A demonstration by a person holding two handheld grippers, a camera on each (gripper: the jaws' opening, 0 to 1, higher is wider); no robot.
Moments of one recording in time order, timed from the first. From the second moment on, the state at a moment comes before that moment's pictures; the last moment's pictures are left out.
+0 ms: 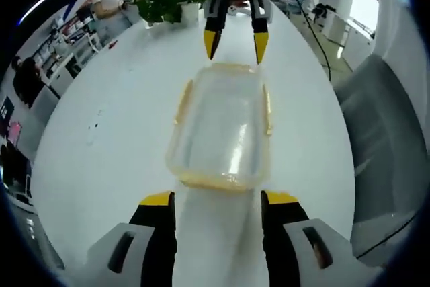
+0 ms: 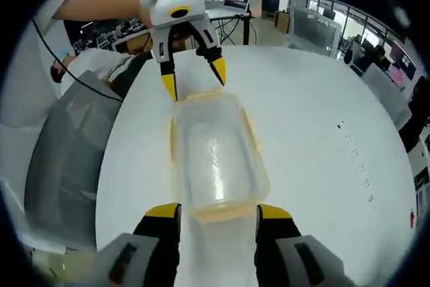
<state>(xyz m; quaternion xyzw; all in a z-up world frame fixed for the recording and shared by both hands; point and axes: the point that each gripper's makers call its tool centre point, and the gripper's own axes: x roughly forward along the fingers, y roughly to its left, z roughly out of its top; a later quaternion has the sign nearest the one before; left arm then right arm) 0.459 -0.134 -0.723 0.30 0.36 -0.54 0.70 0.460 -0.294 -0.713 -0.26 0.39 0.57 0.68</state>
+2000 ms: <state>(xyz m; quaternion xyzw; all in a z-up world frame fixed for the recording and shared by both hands) 0.458 -0.158 -0.739 -0.03 0.48 -0.34 0.81 0.465 -0.280 -0.737 0.01 0.50 0.35 0.79</state>
